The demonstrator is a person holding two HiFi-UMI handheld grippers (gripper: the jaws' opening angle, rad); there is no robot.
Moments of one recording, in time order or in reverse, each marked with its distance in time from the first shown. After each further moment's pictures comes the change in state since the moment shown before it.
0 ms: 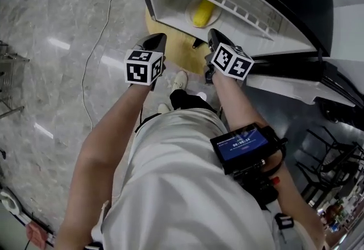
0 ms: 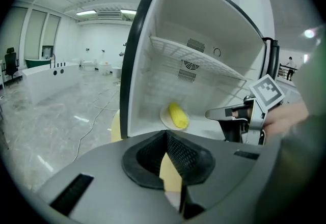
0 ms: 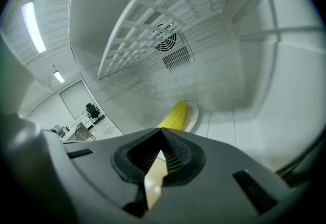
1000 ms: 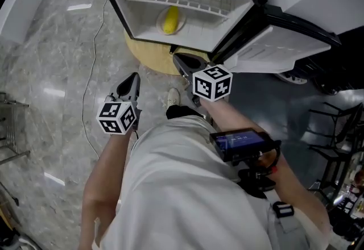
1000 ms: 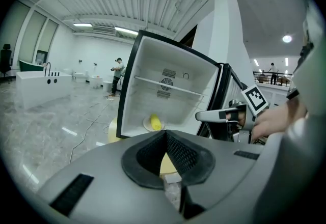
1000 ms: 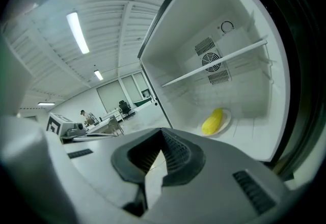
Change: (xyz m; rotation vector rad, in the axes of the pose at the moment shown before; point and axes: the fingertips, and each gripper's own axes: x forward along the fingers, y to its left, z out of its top) left arm -0.136 -0.056 -0.021 0.045 -0.181 -0.116; right arm -0.119 0.100 -0.027 -0.182 -0.059 0.330
